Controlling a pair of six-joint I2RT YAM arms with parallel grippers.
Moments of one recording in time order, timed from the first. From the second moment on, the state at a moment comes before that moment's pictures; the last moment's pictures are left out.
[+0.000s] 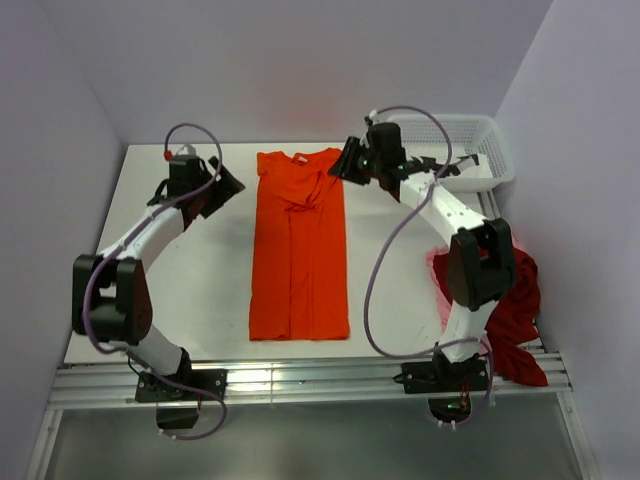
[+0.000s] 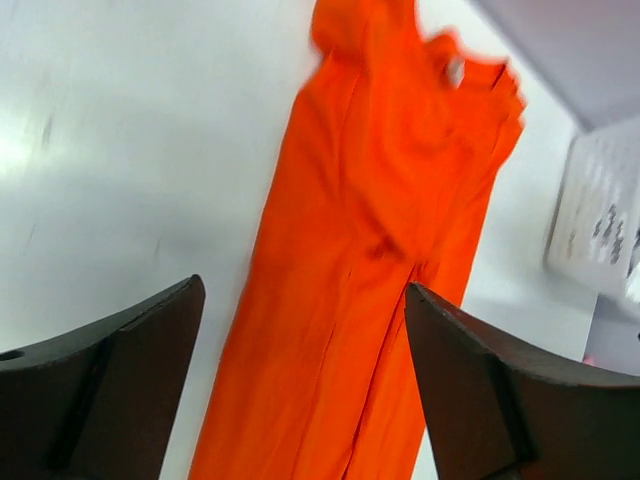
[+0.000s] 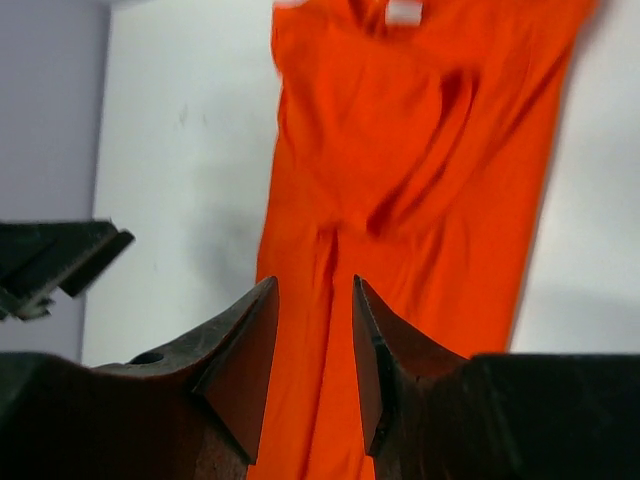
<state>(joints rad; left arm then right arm) -0.12 1.65 1.19 -0.15 0.10 -0.75 0.32 1.86 1.57 -0.24 -0.27 0.61</state>
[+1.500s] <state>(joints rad) -0.68 0.82 0.38 -0.61 -0.14 -1.19 1.04 0.99 0.38 -0.29 0.11 1.02</state>
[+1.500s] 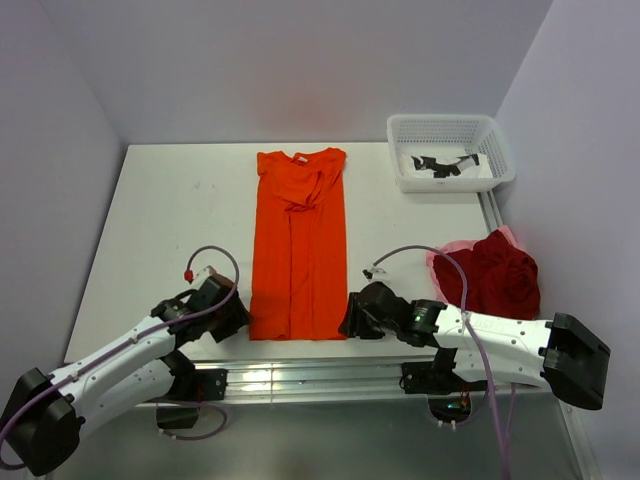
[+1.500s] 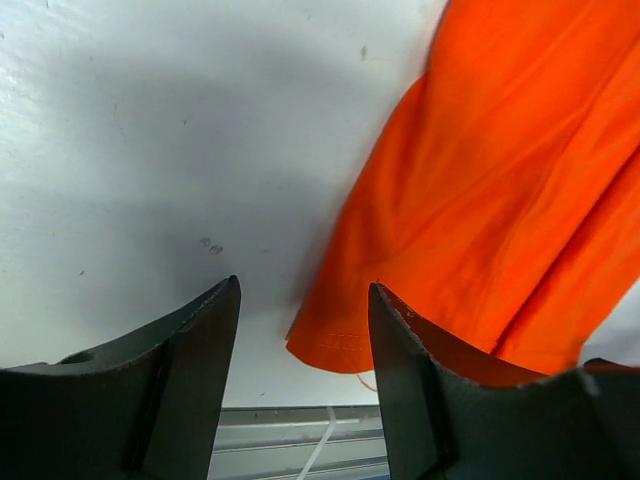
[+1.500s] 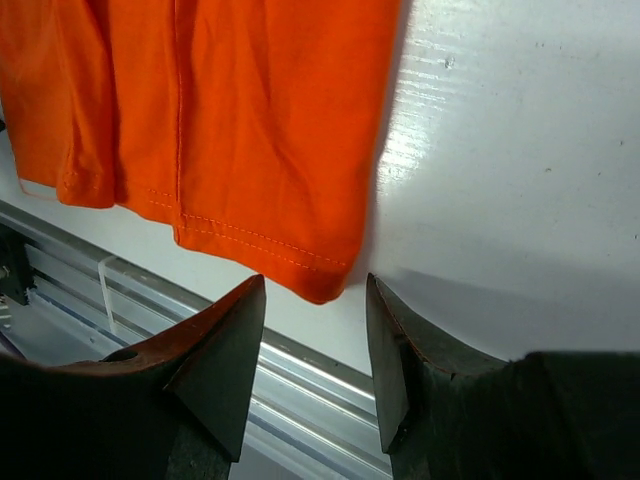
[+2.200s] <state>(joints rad) -0.79 0.70 0.28 -0.53 -0.10 -1.20 1.06 1.06 0.37 -0.26 0.11 1.07</state>
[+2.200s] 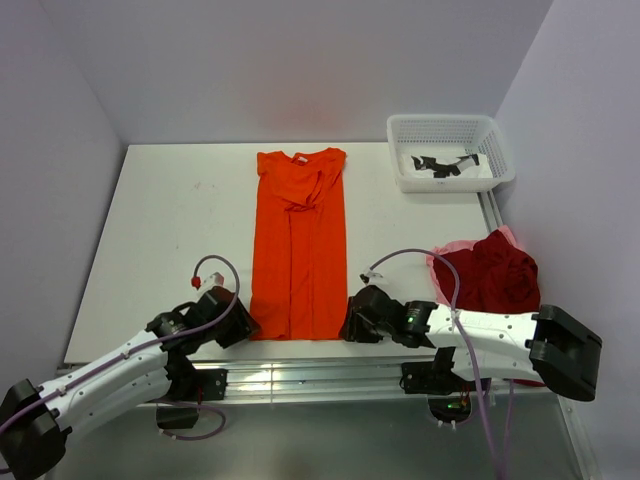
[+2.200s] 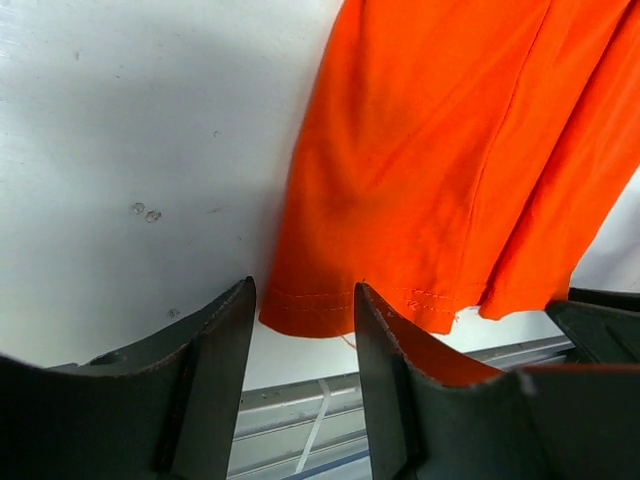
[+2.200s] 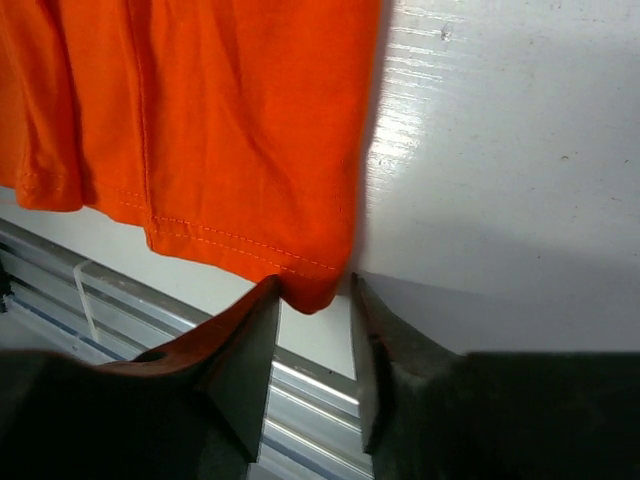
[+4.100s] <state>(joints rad) -0.67 0.96 0.59 -0.58 -0.09 -1.05 0.86 1.14 0.69 -0.44 0.05 0.80</state>
